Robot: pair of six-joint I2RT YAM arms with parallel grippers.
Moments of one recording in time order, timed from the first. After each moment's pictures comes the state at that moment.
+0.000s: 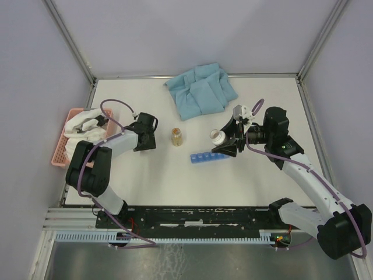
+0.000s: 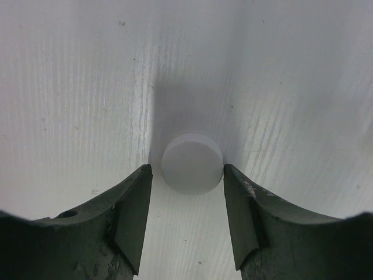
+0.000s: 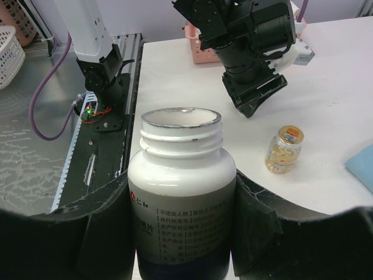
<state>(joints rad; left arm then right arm) -0.32 1.63 0.89 -0.38 -0.30 -0.41 0.37 1.05 0.82 0.06 -1.15 -0.08</state>
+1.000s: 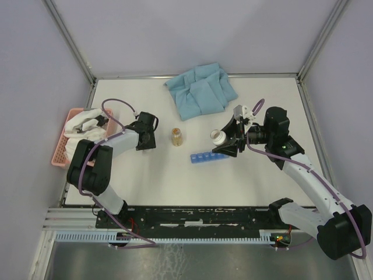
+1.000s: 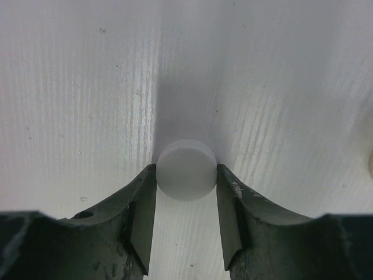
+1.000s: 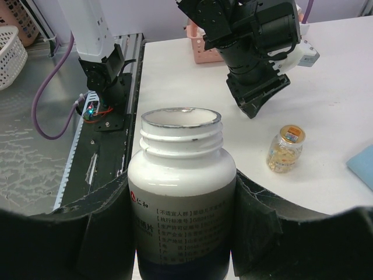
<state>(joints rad) -0.32 1.65 0.91 -0.36 -0.27 -0.41 0.36 1.05 0.82 0.05 -1.16 -0.08</state>
